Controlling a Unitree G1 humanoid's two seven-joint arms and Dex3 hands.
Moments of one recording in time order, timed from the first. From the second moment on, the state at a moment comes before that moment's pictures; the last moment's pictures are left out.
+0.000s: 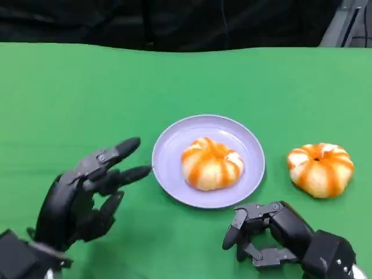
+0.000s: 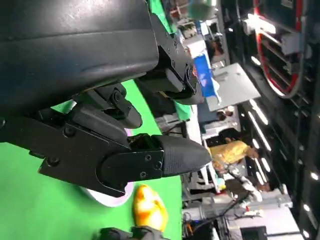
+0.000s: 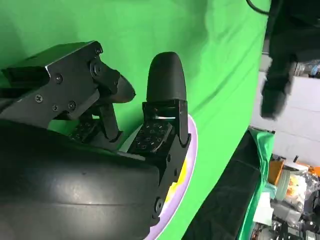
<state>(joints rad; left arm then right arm) -0.14 0.09 0.01 0.62 -0.31 -0.86 -0.50 -0.32 -0.01 0.12 1.07 -0.13 -0.99 0.32</state>
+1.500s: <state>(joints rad) -0.12 0.02 0.06 0.85 -0.16 -0.96 -0.53 -0.30 -0.02 0.12 1.04 -0.11 -0.99 0.35</state>
